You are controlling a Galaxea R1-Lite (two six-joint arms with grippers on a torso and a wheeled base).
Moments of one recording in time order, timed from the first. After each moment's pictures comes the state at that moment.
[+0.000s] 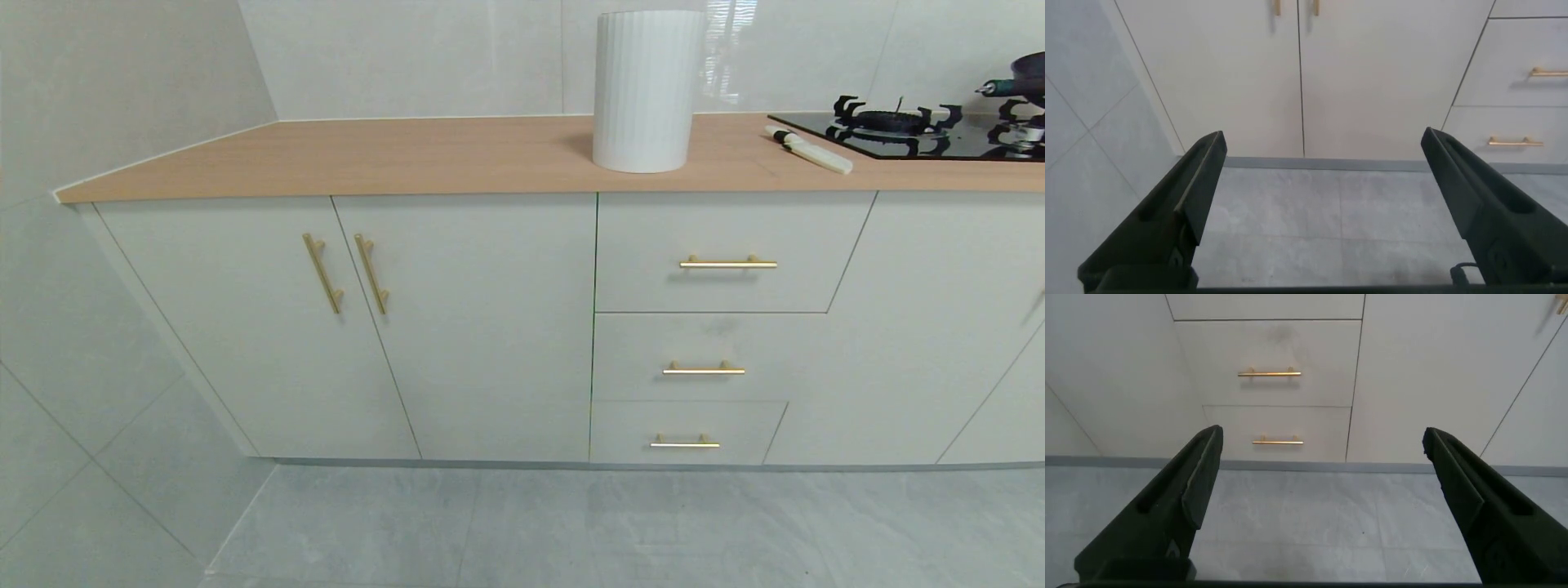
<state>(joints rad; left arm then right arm) 0.00 0.00 0.00 0.00 0.02 0.00 0.00 0.00 0.00 0.00 0.01 0.00</state>
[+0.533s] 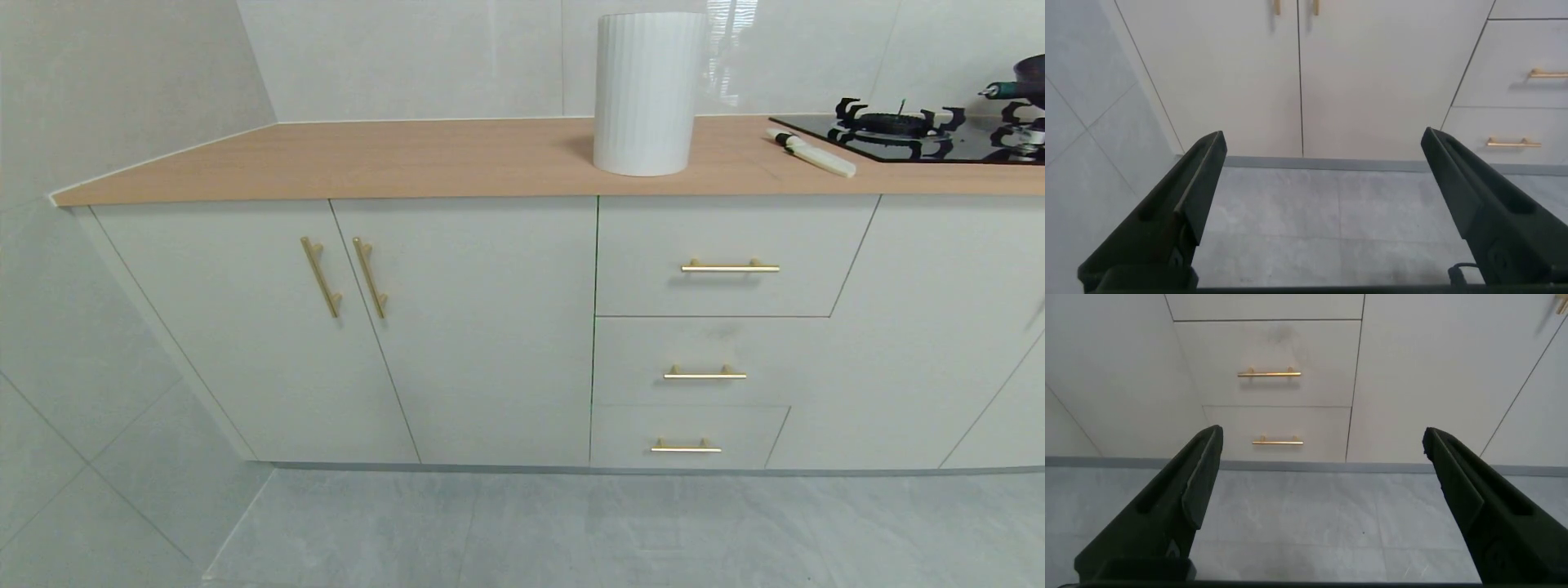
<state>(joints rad) 0.00 0.00 0.00 0.00 0.02 0.00 0.00 0.00 0.00 0.00 0.01 0.00</state>
